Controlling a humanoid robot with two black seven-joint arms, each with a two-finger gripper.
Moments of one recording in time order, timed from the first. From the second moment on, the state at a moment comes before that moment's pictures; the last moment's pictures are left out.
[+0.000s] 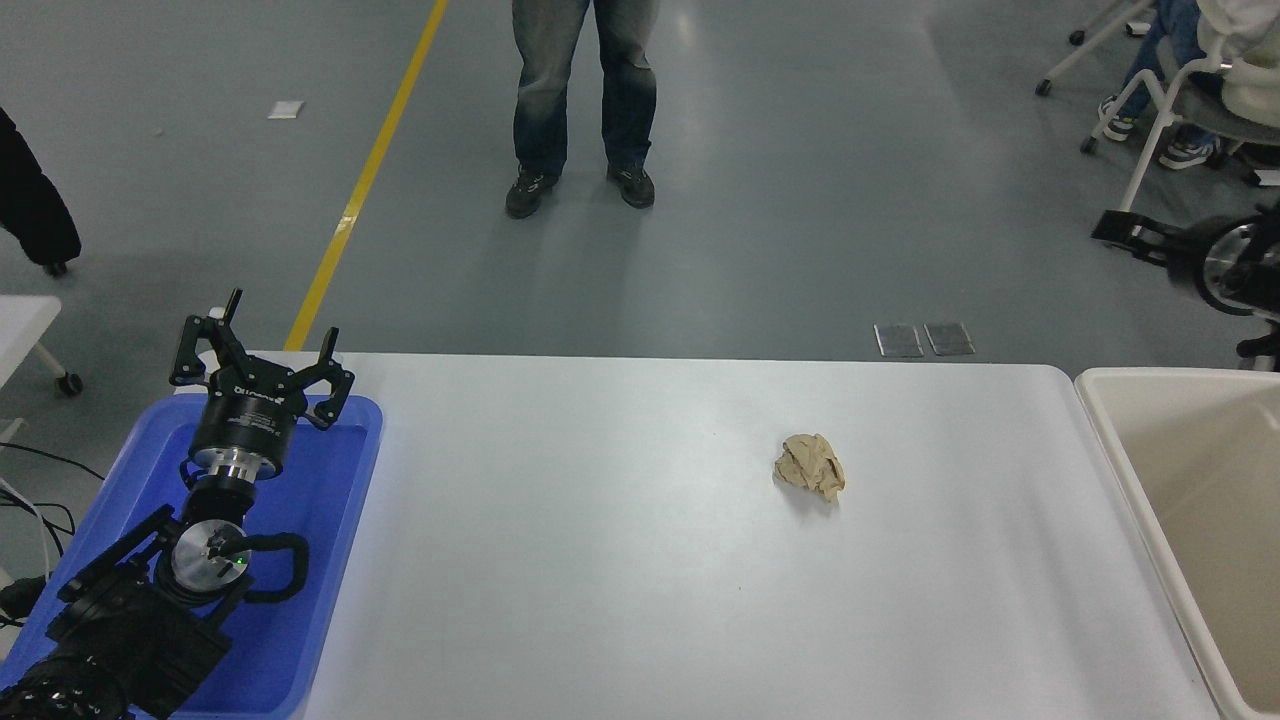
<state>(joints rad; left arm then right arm) -0.52 0.25 -1.00 -0.52 -0.07 -0.60 -0.42 1.67 -0.62 -0.99 0.92 -0.34 0.09 -0.12</state>
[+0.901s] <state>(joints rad) -0.52 0.25 -1.00 -0.52 -0.07 -0.60 -0.42 2.26 -0.64 -1.28 1.37 -0.35 0.73 -0.12</state>
